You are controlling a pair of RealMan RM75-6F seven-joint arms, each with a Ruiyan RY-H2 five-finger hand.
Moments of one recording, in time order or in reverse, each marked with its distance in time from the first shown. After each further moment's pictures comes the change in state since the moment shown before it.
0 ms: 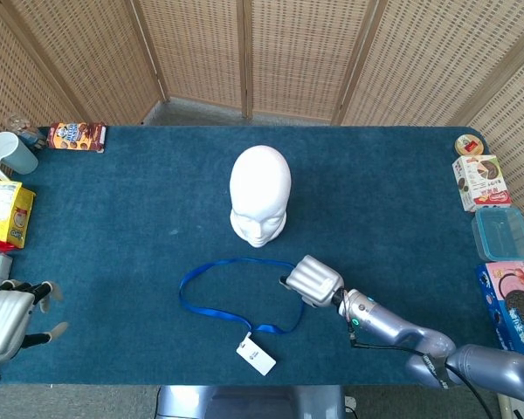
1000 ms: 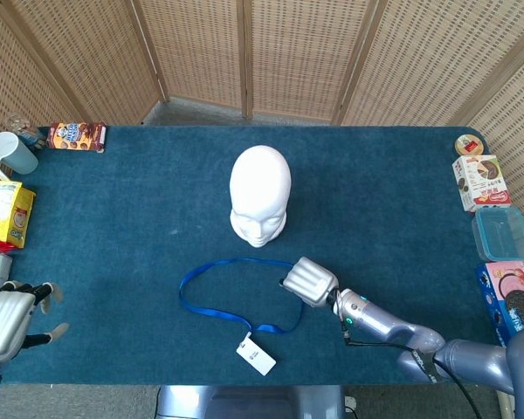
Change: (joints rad) left arm -0.002 -0.009 0.006 0.018 -0.008 -0.004 -0.017; right arm 0.039 -0.067 -0.039 0.084 0.034 -0.004 -0.041
